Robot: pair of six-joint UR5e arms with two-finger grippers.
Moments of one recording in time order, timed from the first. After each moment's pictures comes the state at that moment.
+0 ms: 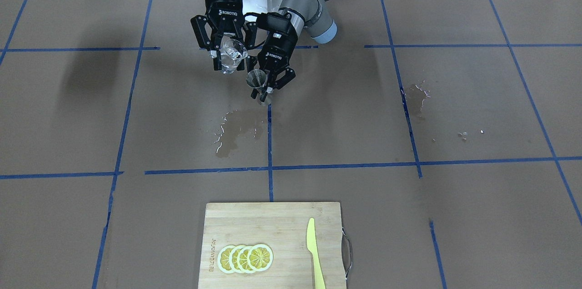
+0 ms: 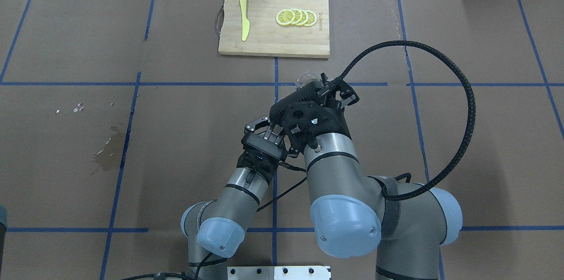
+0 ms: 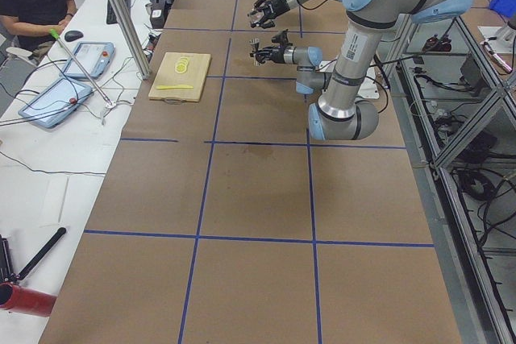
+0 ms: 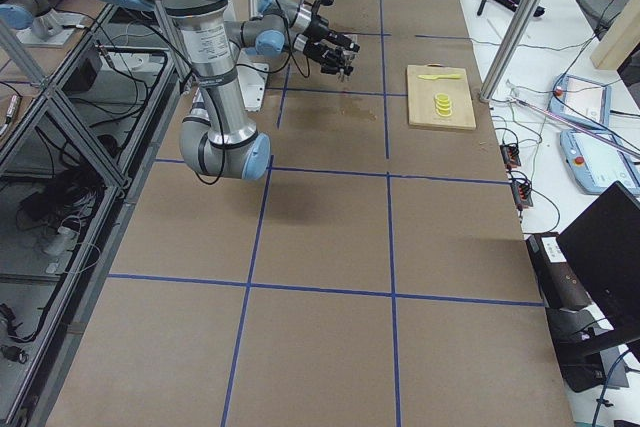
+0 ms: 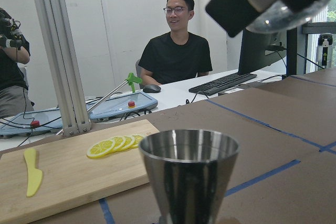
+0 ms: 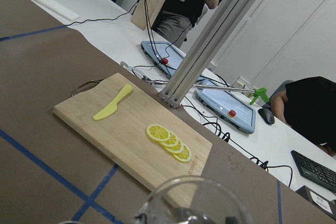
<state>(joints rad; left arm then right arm) -0.16 -2.29 -1.26 -2.90 -0.64 -0.48 0.21 -1.03 2.03 -1.56 0.69 0.66</state>
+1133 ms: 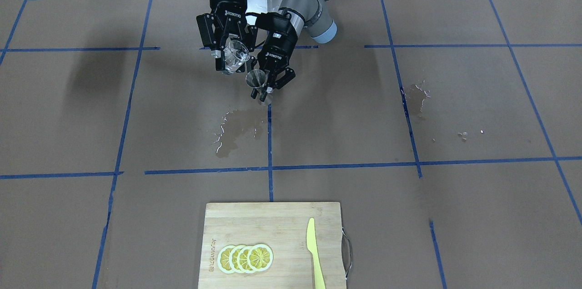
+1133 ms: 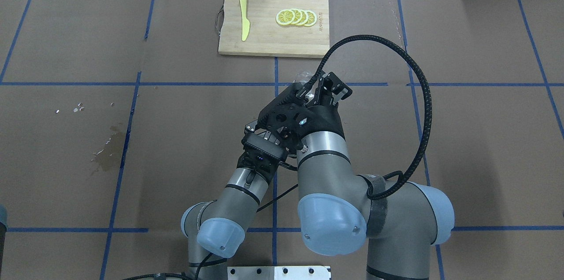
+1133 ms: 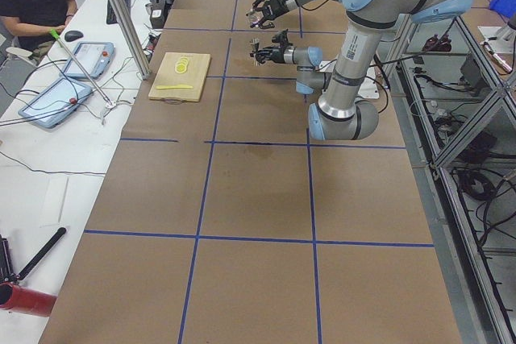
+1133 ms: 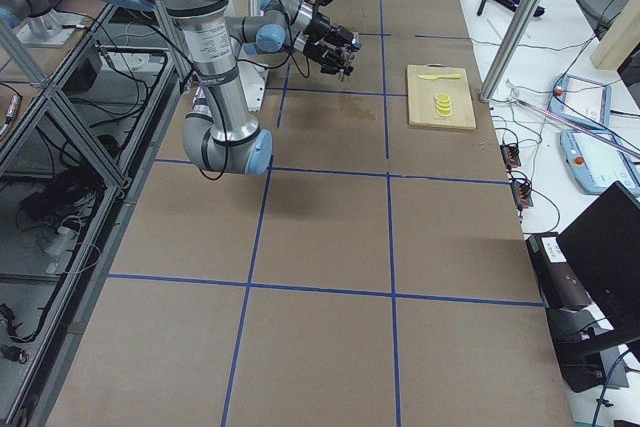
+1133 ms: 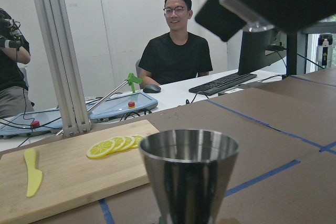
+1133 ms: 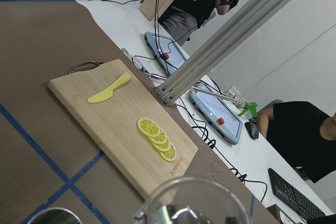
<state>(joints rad) -0.16 -2.29 -1.26 -2.89 -0.64 -0.47 0.21 -1.00 2.01 -1.63 0.65 0.50</state>
